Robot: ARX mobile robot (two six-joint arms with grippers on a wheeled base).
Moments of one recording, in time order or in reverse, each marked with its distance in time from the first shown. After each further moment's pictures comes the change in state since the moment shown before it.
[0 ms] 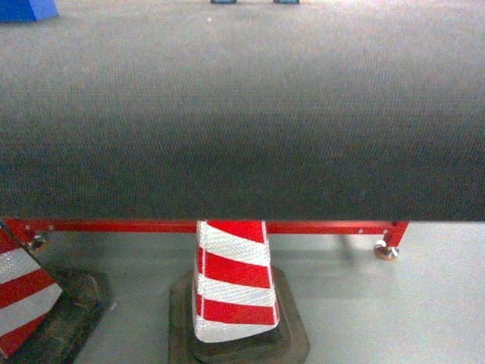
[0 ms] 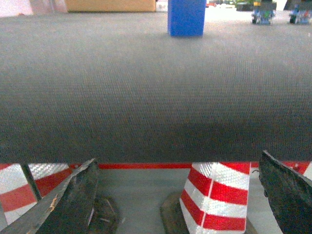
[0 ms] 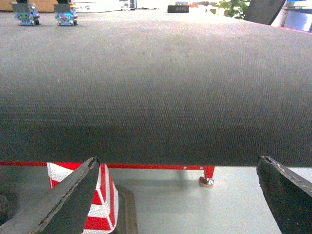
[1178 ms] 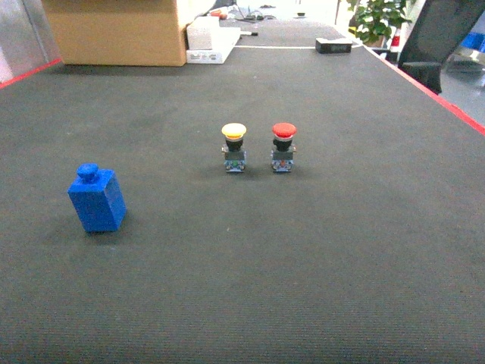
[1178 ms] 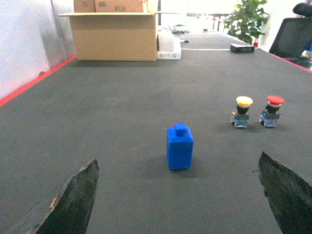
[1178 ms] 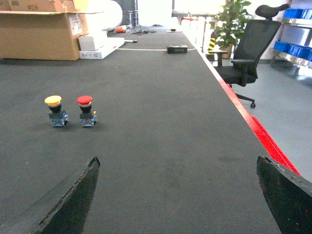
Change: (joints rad) left arm 0.000 0.000 0.000 0.000 0.002 0.000; right arm 0.000 0.000 0.000 0.000 0.000 0.001
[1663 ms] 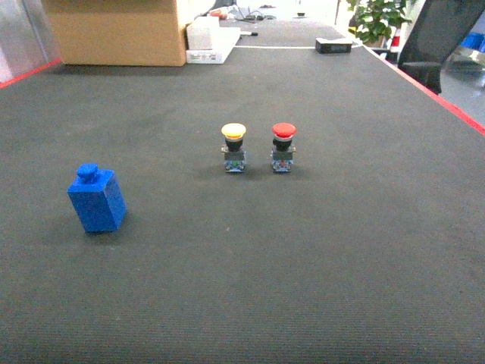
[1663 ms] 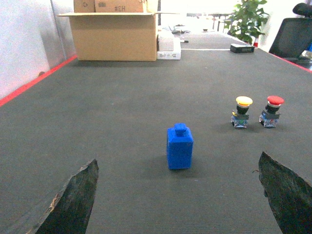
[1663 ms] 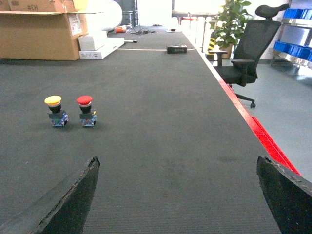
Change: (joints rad) left arm 0.000 0.000 0.000 0.000 0.000 0.000; right arm 0.000 0.000 0.000 0.000 0.000 0.000
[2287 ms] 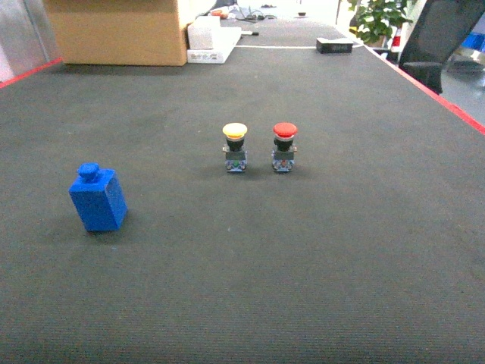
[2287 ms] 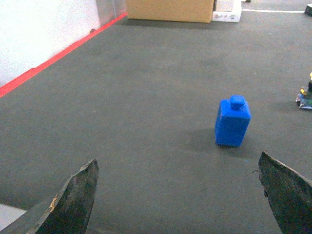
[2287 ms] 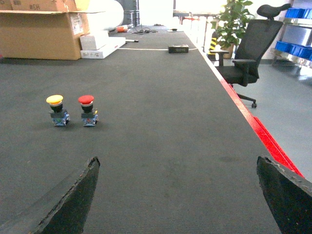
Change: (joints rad) left arm -0.083 0.362 0.049 0.138 -0.295 -0.034; right arm 0.000 0.000 0.000 -0.002 0.000 0.000
